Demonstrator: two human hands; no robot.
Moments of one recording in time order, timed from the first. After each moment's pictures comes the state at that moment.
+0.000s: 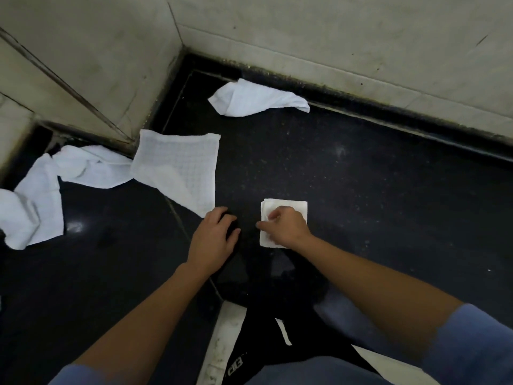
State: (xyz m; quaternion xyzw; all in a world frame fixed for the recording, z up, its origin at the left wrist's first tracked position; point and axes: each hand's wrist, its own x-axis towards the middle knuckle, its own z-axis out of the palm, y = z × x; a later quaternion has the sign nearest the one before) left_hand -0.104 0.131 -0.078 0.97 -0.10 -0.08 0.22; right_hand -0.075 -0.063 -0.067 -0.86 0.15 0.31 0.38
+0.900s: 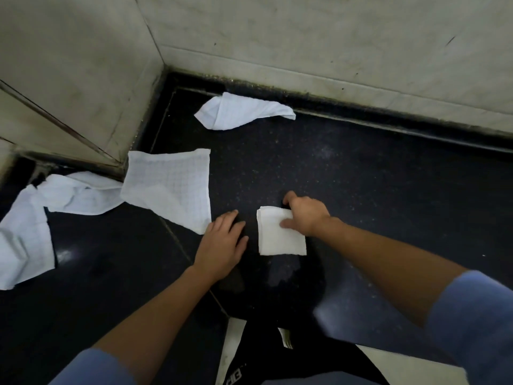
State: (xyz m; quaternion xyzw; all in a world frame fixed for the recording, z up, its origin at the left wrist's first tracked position) left_hand -0.081 0.125 -0.085 0.95 -0.23 -0.11 0.15; right_hand -0.033 -0.113 -0.067 -0.94 -0.01 0.32 0.11
